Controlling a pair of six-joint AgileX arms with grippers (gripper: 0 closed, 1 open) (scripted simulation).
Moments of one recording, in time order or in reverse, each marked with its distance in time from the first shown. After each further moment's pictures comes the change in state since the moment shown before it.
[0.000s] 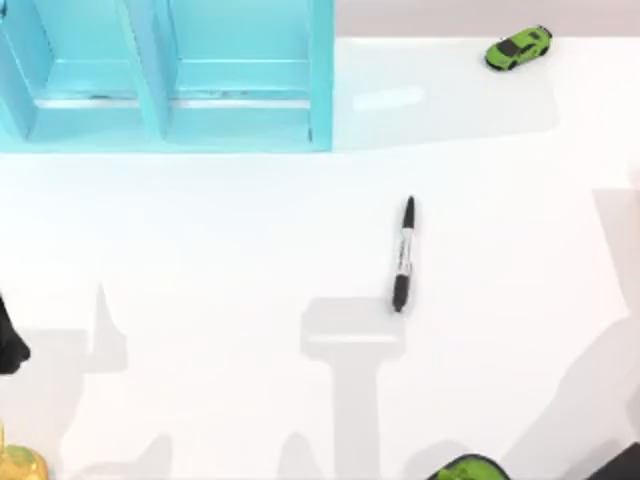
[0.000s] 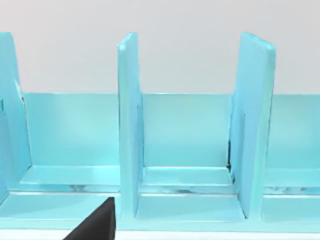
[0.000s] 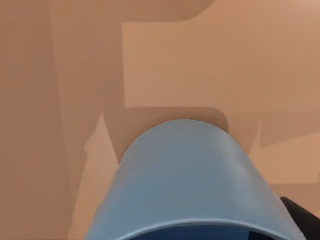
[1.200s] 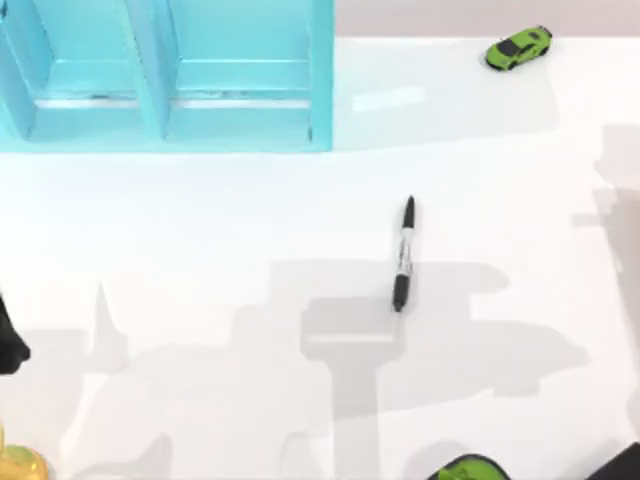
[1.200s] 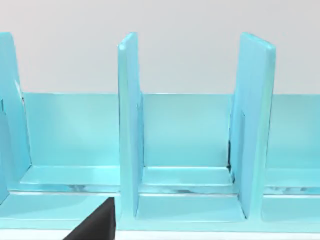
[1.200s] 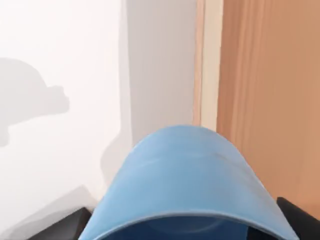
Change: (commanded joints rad) left arm 0.000 0.000 0.000 0.000 0.000 0.000; right arm 0.419 -0.233 0.295 -0.533 -0.002 0.421
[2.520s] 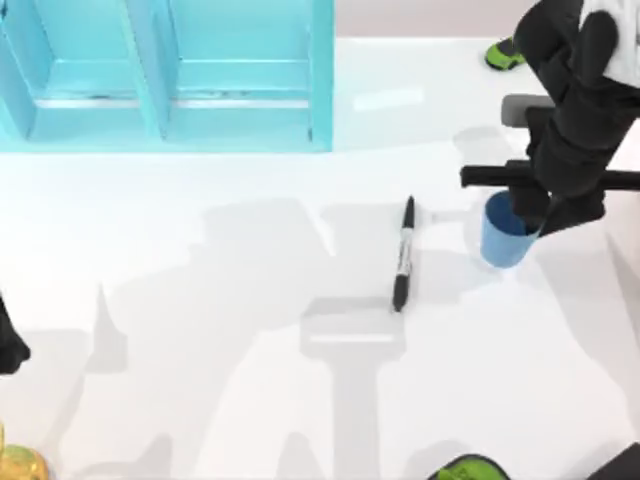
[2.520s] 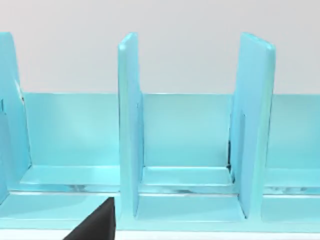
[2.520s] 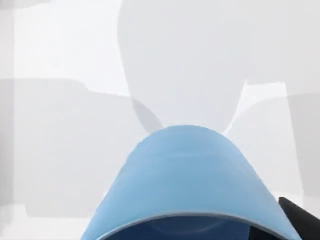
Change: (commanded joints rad) left arm 0.000 0.000 0.000 0.000 0.000 0.000; right arm 0.399 0.324 -0.066 0.459 -0.020 0.398
